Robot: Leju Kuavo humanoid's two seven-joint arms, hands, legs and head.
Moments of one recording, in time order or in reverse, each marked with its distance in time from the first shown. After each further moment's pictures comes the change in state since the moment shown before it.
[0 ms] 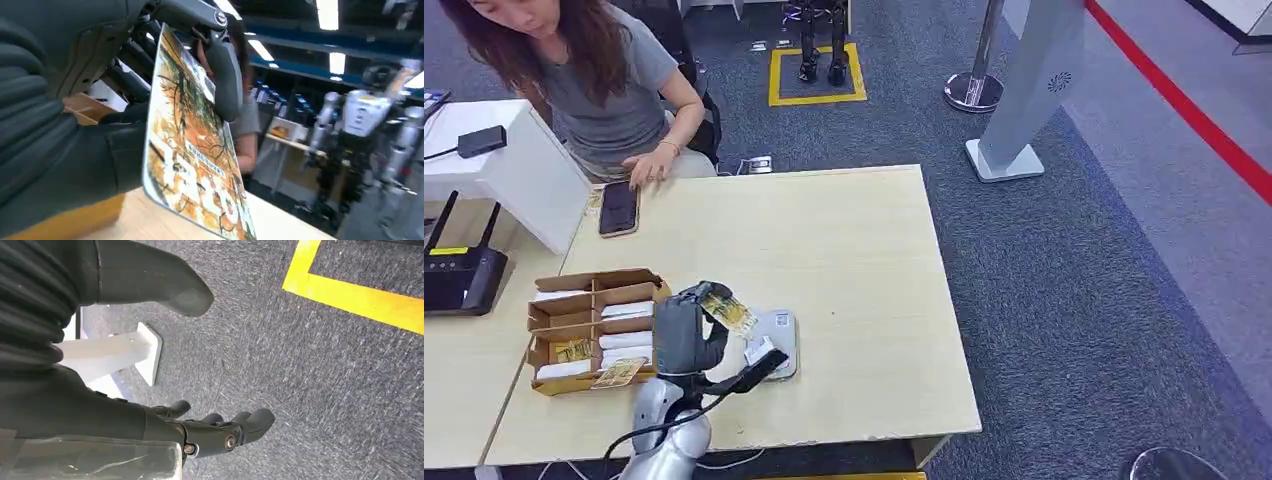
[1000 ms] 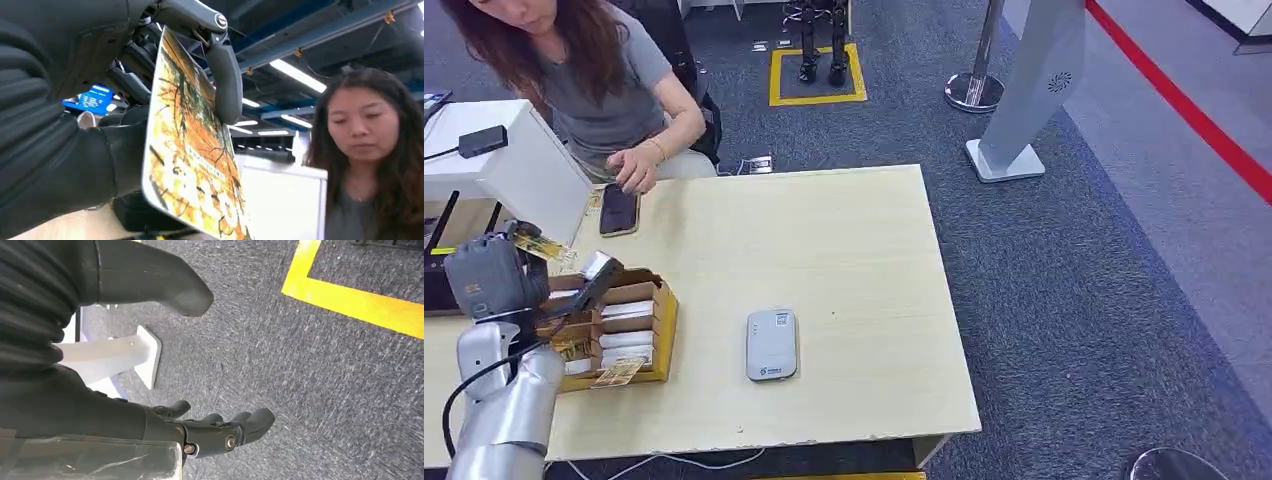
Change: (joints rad) left arm -0.262 0.270 0.412 0.113 -0.285 0.000 0.123; right arm -0.002 0.000 0.014 0.000 -0.029 0.014 0.002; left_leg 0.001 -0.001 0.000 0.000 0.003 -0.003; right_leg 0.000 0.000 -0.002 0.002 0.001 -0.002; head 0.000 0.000
